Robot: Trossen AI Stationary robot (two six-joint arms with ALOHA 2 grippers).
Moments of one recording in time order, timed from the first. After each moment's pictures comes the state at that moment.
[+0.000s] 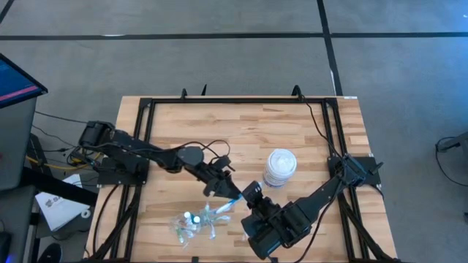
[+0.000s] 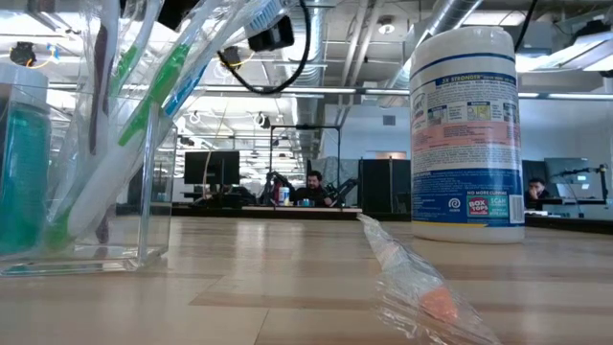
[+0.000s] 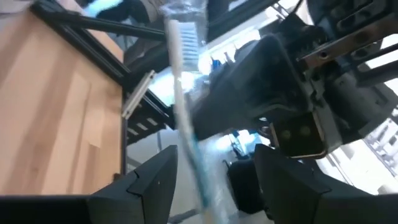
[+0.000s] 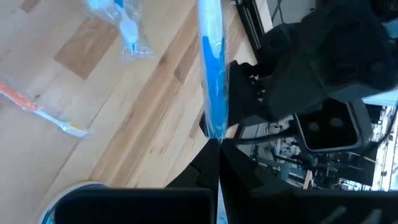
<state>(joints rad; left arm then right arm) -0.17 1.56 0.85 0.70 0.38 -1.04 0.65 2.13 2.24 -1.42 0.90 -0.24</state>
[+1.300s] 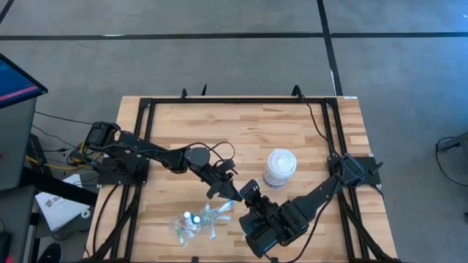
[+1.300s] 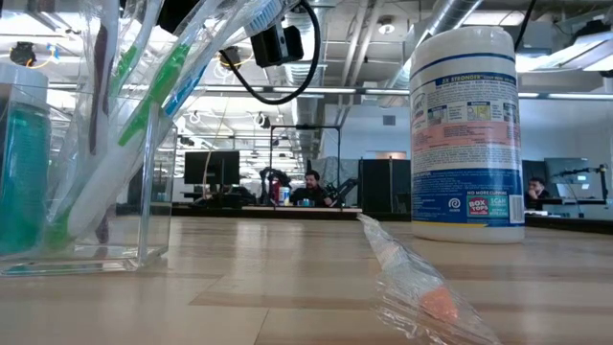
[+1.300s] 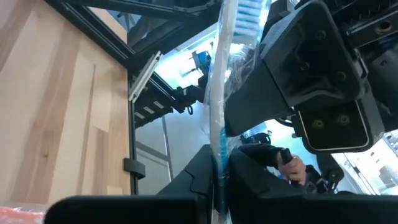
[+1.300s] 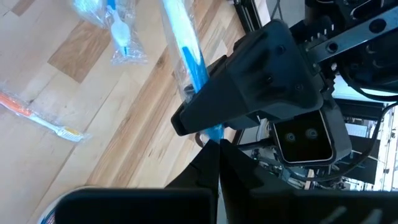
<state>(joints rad) -0.17 1.62 0.89 0.67 0.47 -1.00 0.63 2.13 2.24 -1.40 0.89 -0.24</state>
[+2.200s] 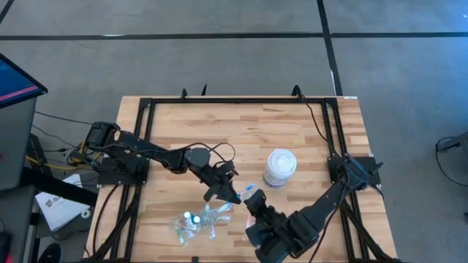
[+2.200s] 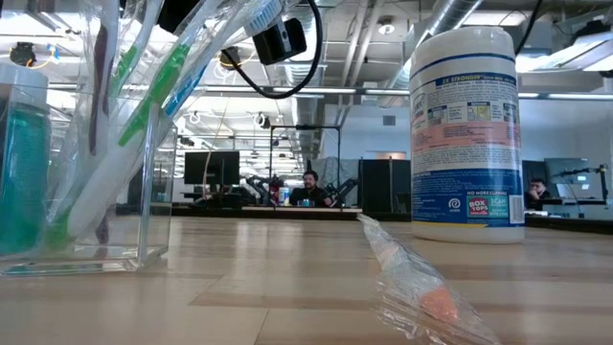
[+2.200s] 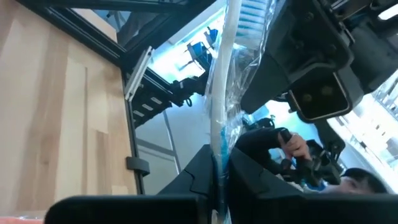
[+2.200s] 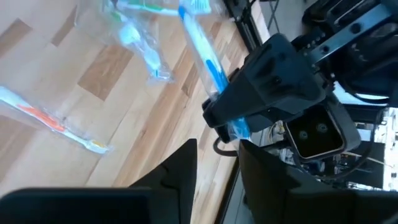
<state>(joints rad) -0.16 1.62 0.89 0.66 0.51 -0.89 0.71 2.13 2.24 -1.40 0.91 -0.15</state>
